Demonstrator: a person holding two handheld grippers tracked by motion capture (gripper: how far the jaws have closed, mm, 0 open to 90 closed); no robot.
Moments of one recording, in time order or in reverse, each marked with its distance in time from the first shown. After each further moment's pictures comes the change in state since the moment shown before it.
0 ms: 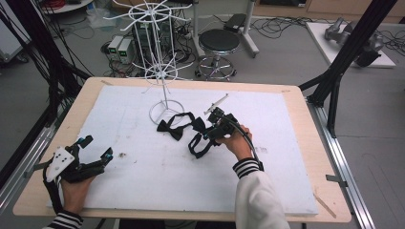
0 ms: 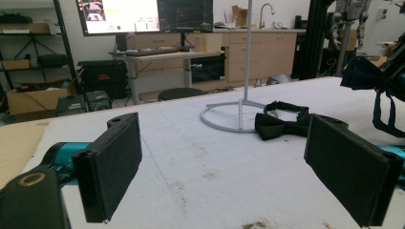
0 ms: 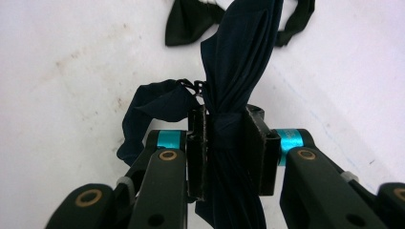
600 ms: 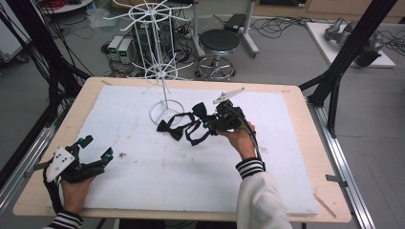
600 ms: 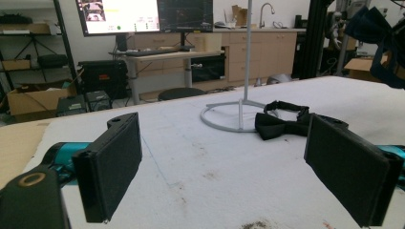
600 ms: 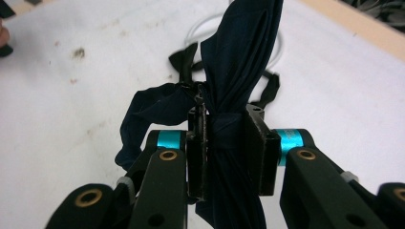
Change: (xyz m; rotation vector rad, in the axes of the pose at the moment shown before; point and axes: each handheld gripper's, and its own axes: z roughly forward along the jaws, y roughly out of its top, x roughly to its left) left arm 0.000 0.000 0.000 0.000 0.002 0.004; right arm 0.000 0.003 -0.037 -0.271 -0.017 0.037
